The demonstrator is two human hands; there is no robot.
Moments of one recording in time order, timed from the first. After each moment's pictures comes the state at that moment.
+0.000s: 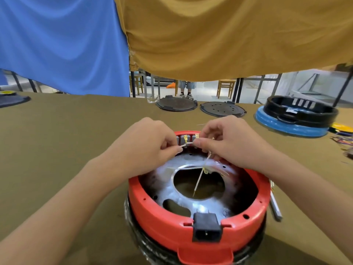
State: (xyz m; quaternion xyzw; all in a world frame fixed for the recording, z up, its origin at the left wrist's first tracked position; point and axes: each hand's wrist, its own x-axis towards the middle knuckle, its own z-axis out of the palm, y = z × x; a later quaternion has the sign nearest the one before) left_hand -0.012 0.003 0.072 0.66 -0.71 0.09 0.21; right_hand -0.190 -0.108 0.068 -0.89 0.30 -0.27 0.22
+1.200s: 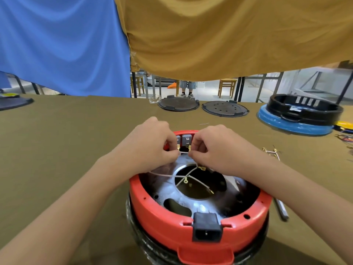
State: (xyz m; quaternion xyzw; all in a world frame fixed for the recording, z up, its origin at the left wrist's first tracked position) left_hand -0.003 -0.009 0.062 0.70 -0.69 0.07 0.18; right_hand -0.166 -0.093 0.062 -0.94 0.31 -0.15 0.08
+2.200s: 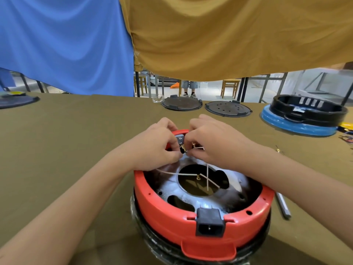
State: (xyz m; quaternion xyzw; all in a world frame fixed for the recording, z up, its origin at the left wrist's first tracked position) left_hand 0.004 -0.010 0.056 0.69 -0.69 -0.07 0.18; right_hand -0.158 -0.095 0.069 -0.97 0.17 -0.12 -0.08
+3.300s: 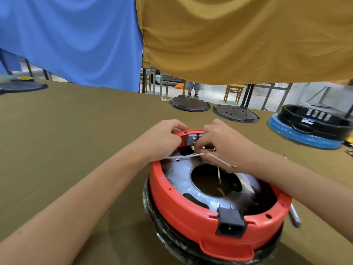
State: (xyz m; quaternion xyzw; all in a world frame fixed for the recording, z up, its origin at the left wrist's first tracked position) left_hand 0.008 -0.012 0.053 0.70 -0.54 -0.21 0.41; right_hand -0.149 -0.103 0.060 -0.98 0.17 -0.12 -0.03
